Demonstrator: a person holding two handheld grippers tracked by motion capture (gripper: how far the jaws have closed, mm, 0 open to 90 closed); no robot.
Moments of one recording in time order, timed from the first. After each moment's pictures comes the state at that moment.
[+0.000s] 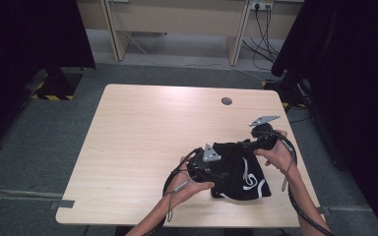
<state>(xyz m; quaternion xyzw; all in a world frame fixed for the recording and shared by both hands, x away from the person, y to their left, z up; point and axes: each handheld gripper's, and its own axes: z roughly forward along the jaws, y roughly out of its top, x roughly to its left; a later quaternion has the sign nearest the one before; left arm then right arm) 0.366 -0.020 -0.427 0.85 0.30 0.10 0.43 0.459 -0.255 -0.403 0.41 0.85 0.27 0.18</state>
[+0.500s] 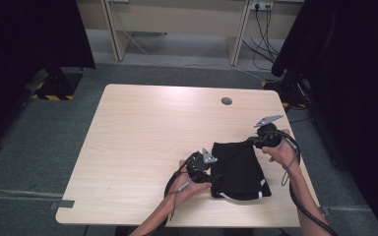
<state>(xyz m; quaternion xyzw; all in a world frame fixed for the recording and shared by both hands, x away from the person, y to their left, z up) 0.383 -0.024 -0.475 0.85 0.34 0.12 0.38 0.475 -0.281 -0.414 0.37 0.88 0.26 0.16</state>
